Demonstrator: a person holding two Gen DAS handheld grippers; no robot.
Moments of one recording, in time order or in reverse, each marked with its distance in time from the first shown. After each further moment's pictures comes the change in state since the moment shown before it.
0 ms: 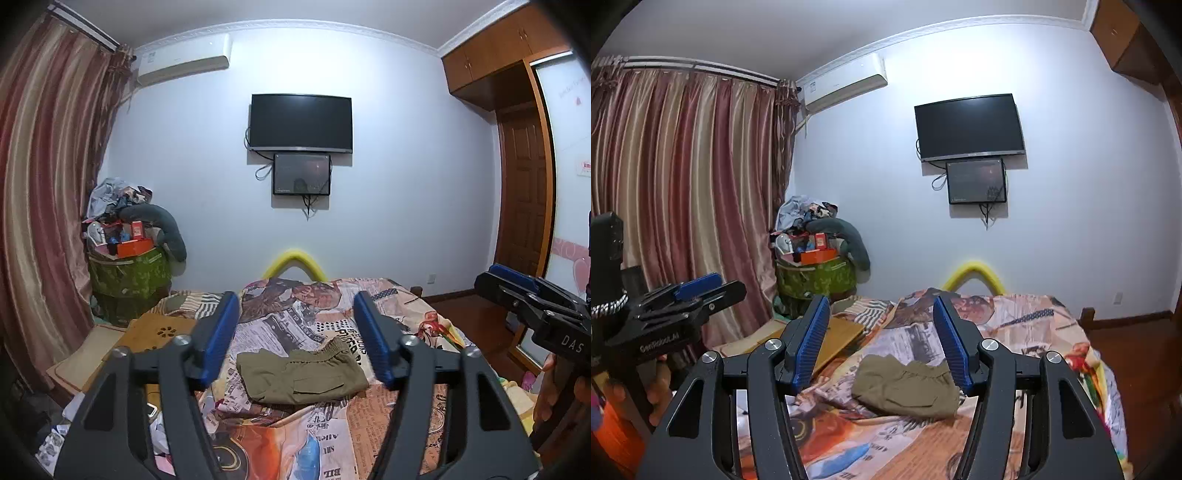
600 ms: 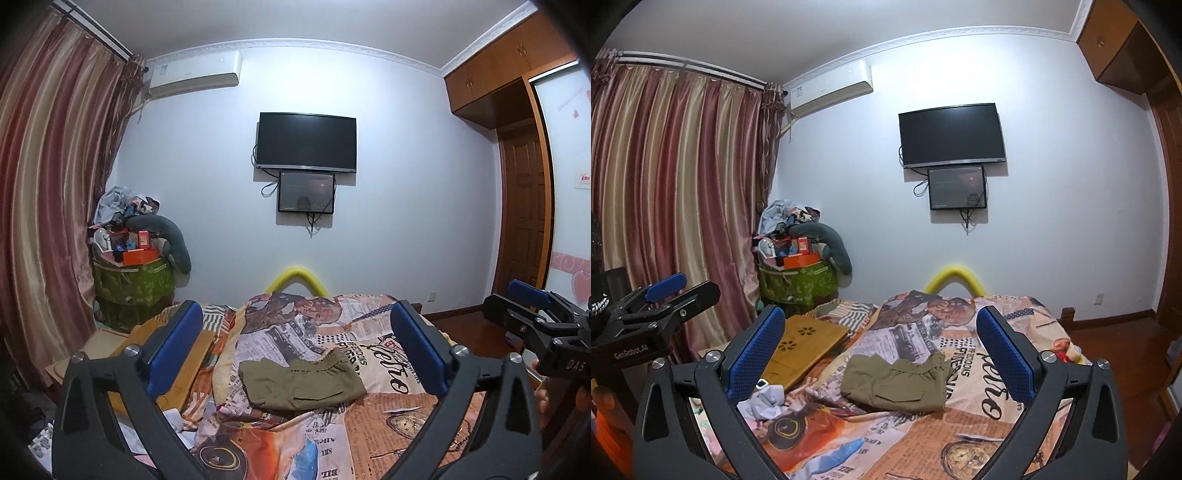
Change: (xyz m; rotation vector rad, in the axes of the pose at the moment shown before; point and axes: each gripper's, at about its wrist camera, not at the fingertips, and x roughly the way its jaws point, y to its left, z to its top) left arm -0.028 0.008 -0.009 -0.029 -0.069 0.006; right arm -0.017 0.010 -0.005 -0.011 -0.033 -0.093
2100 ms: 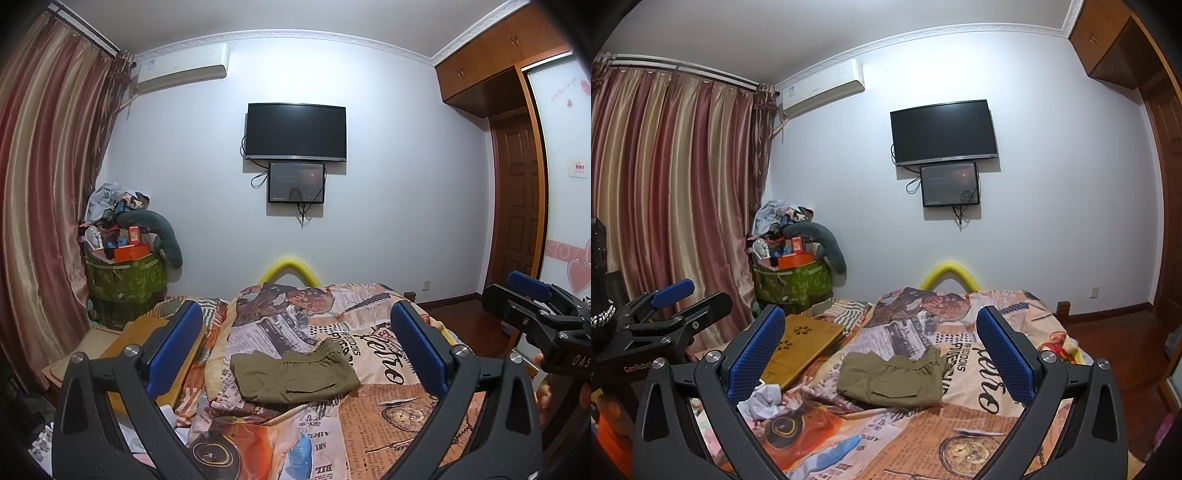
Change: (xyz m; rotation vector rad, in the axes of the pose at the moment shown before) left arm 0.011 -0.002 -0.009 0.024 0.034 -0.042; right arm -0.009 0.002 -0.004 0.013 0.006 -0.023
